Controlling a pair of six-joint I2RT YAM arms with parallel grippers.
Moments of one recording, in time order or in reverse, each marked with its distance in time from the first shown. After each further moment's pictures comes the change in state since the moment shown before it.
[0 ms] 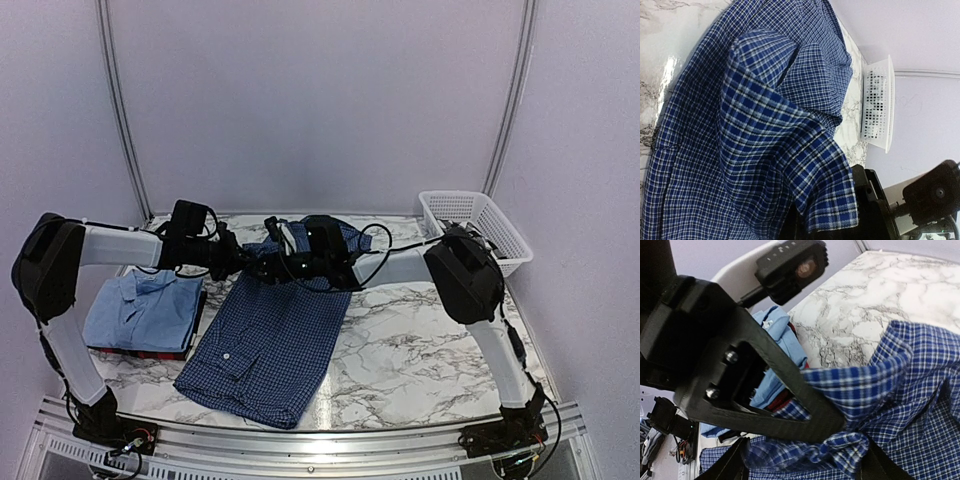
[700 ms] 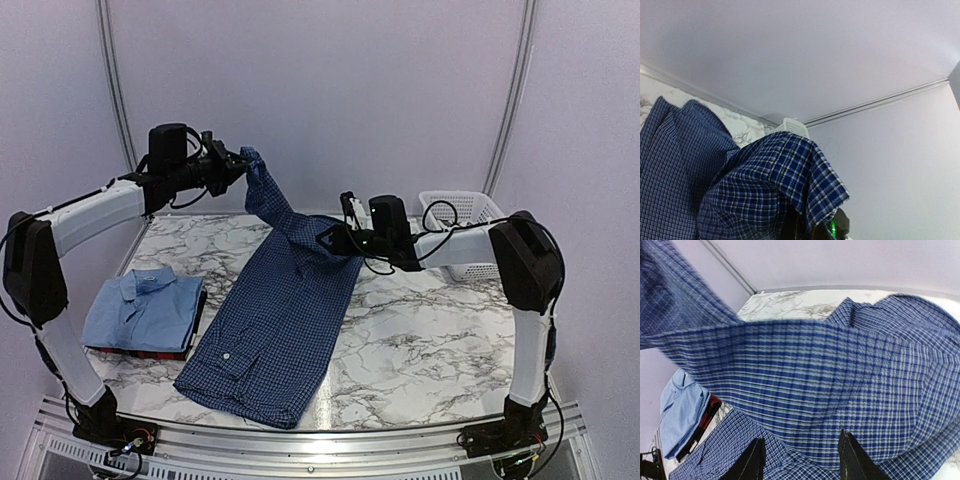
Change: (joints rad) left arm 0.038 -0.053 0.414 0.008 -0.069 -0.085; right arm -0.204 -0.350 -0.355 -0.068 0.269 -0.018
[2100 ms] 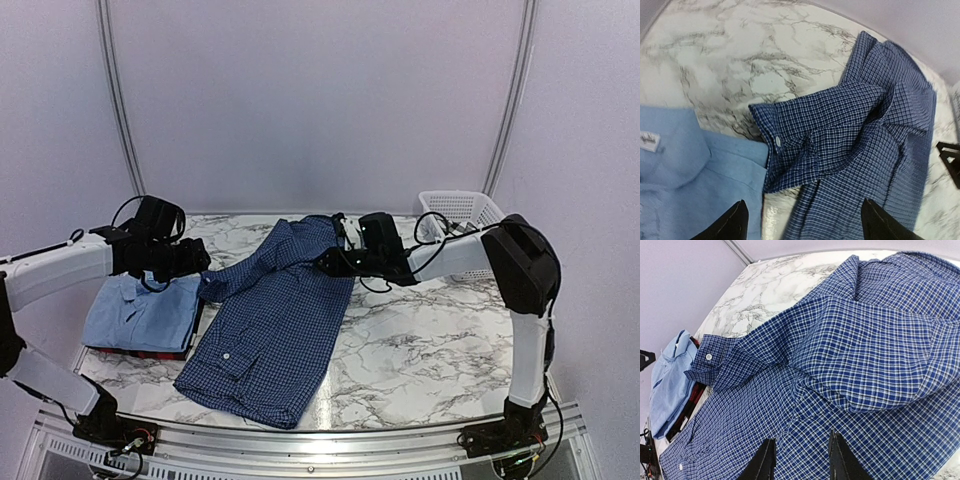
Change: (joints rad) left arm -0.042 -0.379 -0.560 -0.447 -0.520 0.454; right arm 0.046 0.011 -0.083 -0.027 0.031 -0.005
